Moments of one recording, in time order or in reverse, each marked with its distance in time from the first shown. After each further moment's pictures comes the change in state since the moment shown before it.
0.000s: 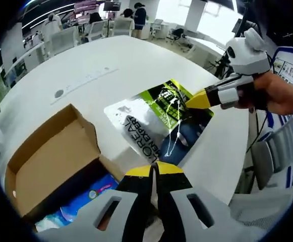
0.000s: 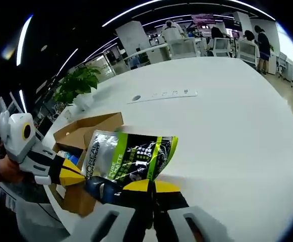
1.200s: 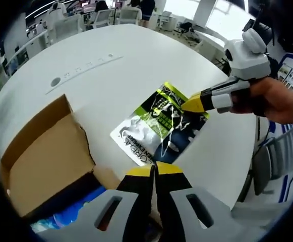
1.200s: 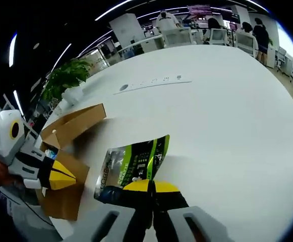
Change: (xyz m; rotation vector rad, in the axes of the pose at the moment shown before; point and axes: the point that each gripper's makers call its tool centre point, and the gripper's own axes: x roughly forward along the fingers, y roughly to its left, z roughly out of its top) left arm 0.028 0.012 0.001 -0.066 0.048 0.010; right arm 0.044 -0.027 -0.006 0.034 0.067 -0.029
